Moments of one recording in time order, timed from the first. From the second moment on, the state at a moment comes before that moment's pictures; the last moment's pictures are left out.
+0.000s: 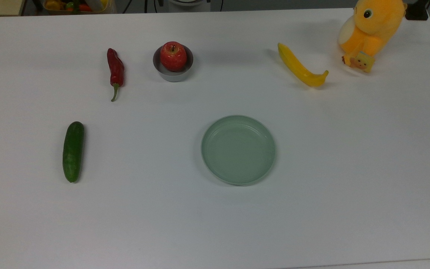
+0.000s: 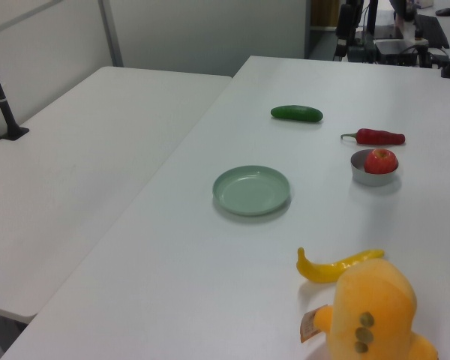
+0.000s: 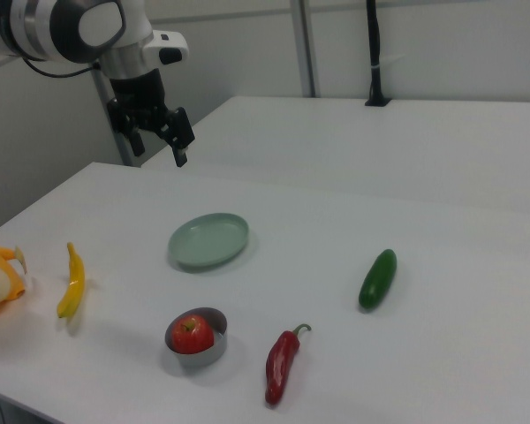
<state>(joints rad) 0.15 -0.05 -0.05 -1.62 0.09 1.67 0.00</state>
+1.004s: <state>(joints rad) 0.15 -0.03 -0.05 -1.62 0.09 1.67 0.00</state>
